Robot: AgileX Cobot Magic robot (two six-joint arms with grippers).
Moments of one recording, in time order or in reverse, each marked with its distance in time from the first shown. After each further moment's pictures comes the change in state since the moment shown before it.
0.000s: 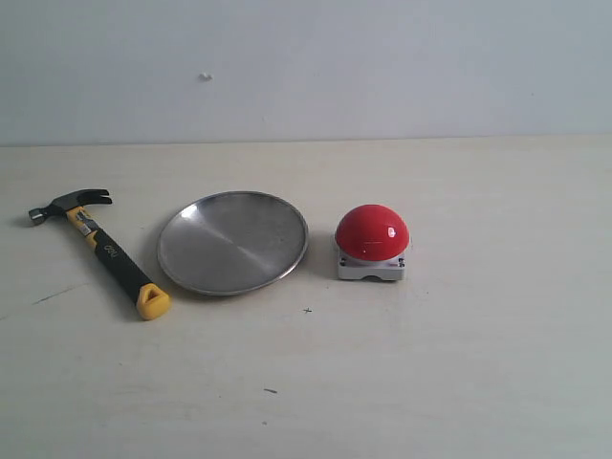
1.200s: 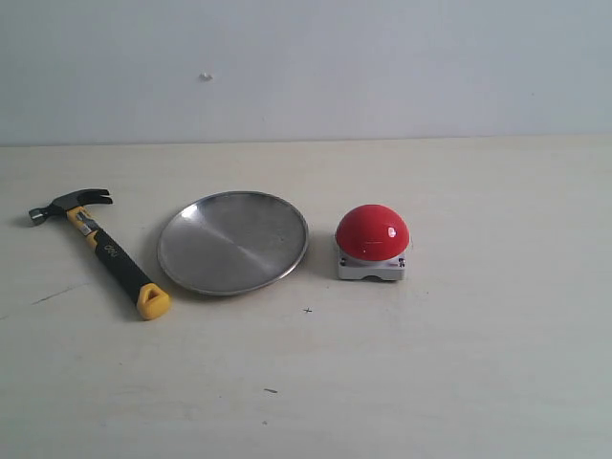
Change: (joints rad) left arm 0.000 0.043 -0.002 0.000 -0.033 -0.191; right arm 0.000 0.000 0.000 0.000 0.000 0.000
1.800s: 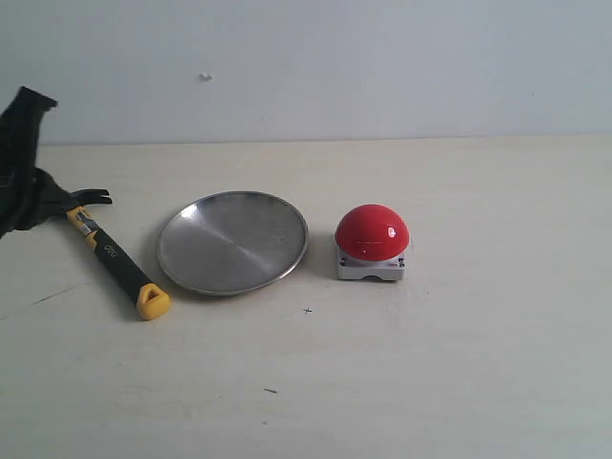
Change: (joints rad) left arm -0.197 0.198 -0.329 -0.016 0.301 -0.223; right arm 0.000 0.000 0.000 0.000 0.000 0.000
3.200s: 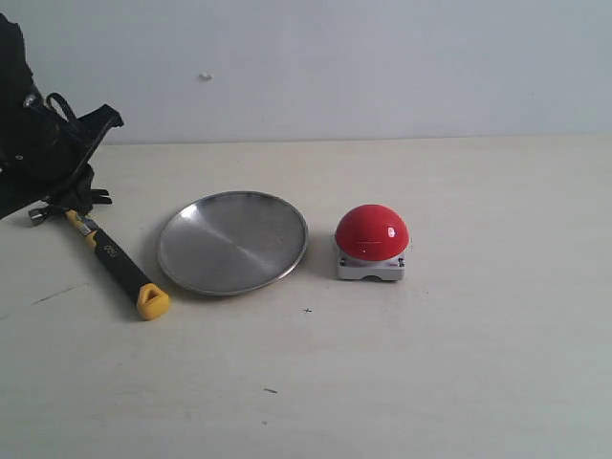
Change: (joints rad) left arm 0.012 0.450 -0.537 0.217 0.519 -0.035; right arm 0.000 0.000 0.000 0.000 0.000 0.000
